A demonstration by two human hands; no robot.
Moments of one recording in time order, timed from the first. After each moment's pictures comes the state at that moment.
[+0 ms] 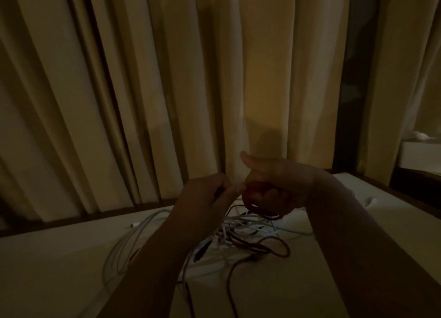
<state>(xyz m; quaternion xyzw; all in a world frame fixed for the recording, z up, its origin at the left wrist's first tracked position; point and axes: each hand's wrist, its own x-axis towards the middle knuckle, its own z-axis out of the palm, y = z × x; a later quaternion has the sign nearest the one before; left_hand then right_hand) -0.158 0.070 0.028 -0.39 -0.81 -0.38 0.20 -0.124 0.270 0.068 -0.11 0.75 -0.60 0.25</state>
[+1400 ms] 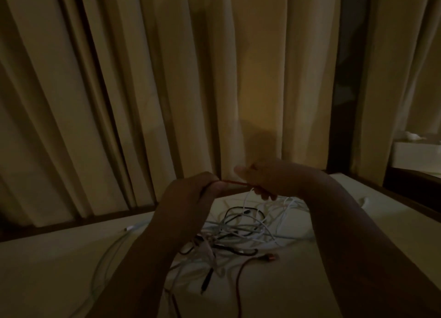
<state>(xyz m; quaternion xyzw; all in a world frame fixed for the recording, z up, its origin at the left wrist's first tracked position) -0.159 0.058 0.037 -0.38 -0.84 -0.30 0.25 -0.127 0.272 0.071 0.01 0.95 -0.32 -0.01</state>
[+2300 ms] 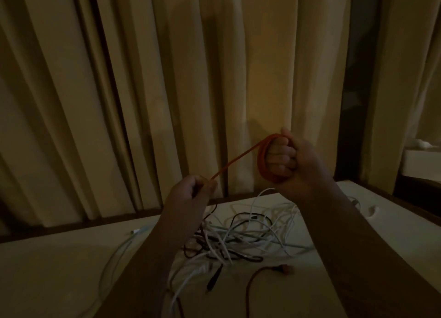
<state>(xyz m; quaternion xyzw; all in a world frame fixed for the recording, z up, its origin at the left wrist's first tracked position) -0.177 0.053 0.025 -0.25 -0.79 -0.54 0.14 -0.136 0.275 0.075 -0.16 0.27 -0.95 0.03</state>
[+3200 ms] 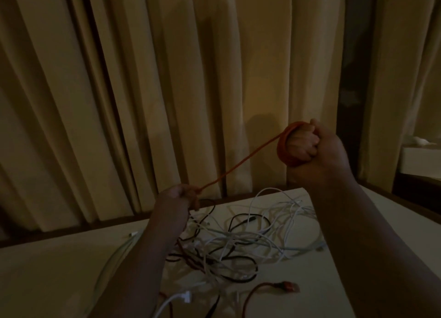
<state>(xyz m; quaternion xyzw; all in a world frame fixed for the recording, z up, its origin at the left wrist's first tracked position) -0.193 0.046 0.022 -0.11 -0.77 -0.62 0.05 -0.128 0.306 0.083 -0.18 0.16 -0.97 -0.07</state>
